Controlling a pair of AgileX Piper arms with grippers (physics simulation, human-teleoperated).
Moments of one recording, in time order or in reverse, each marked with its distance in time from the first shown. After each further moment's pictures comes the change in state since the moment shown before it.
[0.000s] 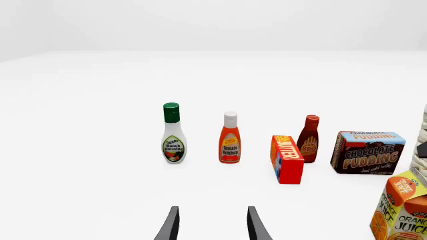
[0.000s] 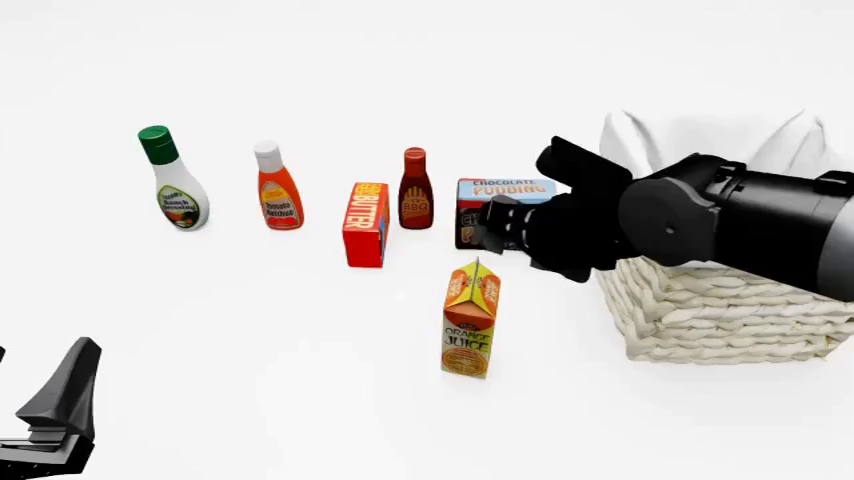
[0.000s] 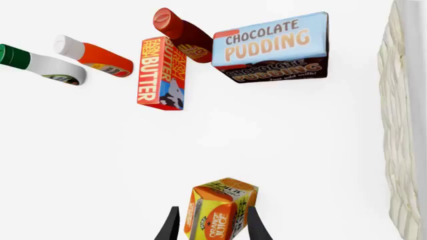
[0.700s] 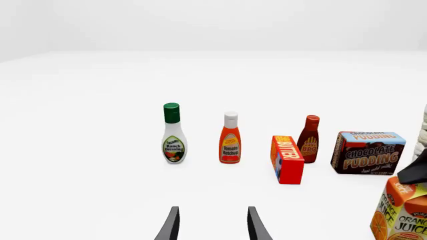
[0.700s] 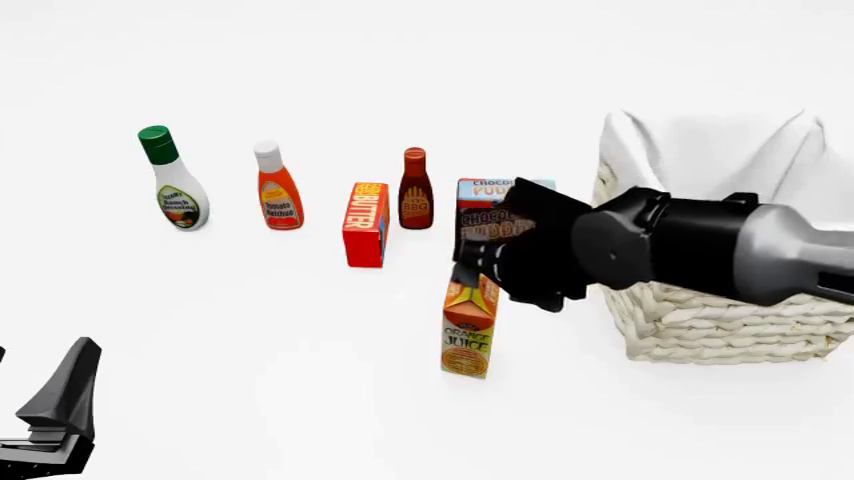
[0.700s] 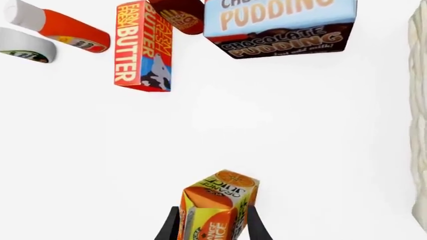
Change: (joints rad) left arm 0.000 0.000 0.000 0.000 0.000; right arm 0.049 0.117 0.016 -0.032 0.030
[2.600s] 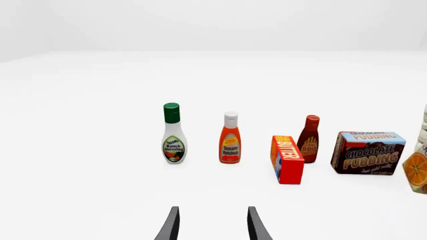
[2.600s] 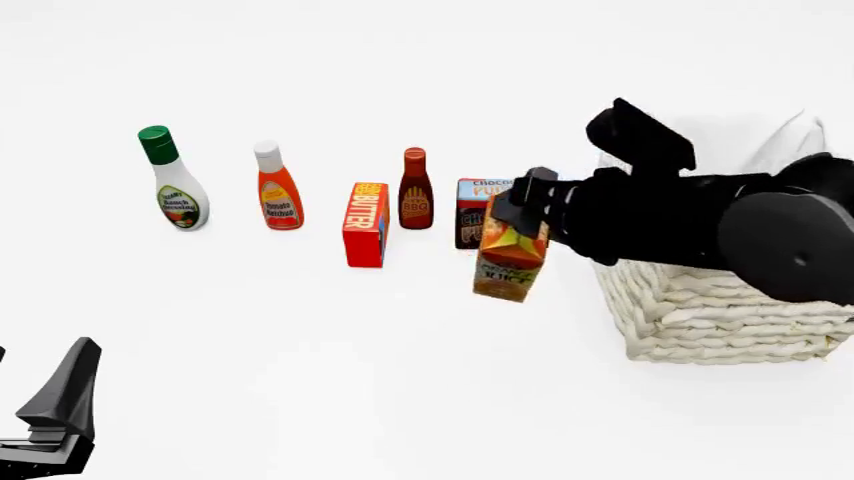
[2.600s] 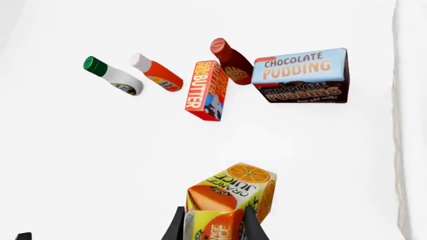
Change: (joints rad) left arm 0.000 0.000 0.000 0.000 0.000; right arm -0.011 -0.362 0.072 -0.035 -0.062
